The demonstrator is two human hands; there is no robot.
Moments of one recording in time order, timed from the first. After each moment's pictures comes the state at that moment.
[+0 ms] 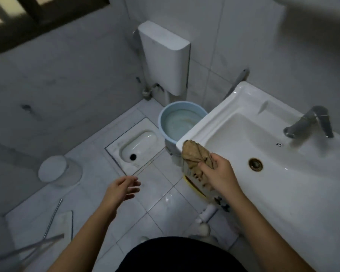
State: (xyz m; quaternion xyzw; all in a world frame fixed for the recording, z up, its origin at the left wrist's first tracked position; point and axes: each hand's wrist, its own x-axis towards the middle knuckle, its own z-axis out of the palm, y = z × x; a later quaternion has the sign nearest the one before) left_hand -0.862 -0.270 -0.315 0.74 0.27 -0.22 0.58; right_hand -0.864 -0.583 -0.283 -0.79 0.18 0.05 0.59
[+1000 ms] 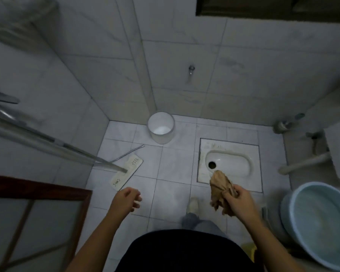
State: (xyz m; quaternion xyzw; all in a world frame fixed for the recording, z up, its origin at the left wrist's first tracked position) left_hand -0.955 0.066 -0.364 0.56 0.60 -0.02 0.57; right_hand -0.700 -0.197 -0.369 -0.86 -0.07 0.34 0.37
